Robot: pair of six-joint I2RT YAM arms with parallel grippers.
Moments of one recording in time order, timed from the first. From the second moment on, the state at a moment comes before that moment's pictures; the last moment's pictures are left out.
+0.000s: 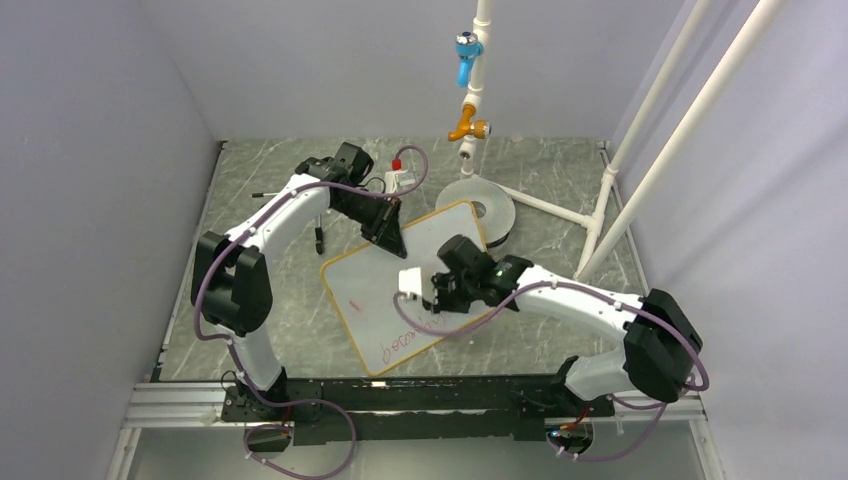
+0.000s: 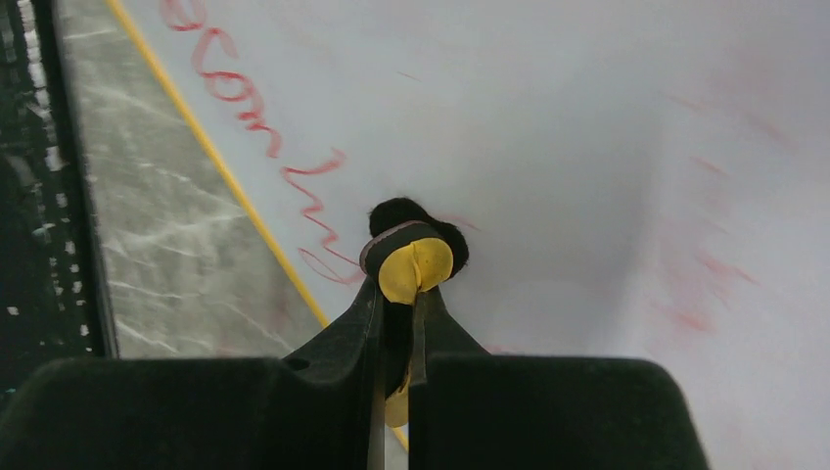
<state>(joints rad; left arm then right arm) -0.44 1.78 1.54 -0.98 0.95 0.20 0.92 1.36 0.86 -0.46 -0.25 -0.71</state>
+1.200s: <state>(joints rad) -0.43 1.78 1.52 -0.97 0.95 0.18 0.82 1.31 0.89 -0.34 -0.30 -0.58</state>
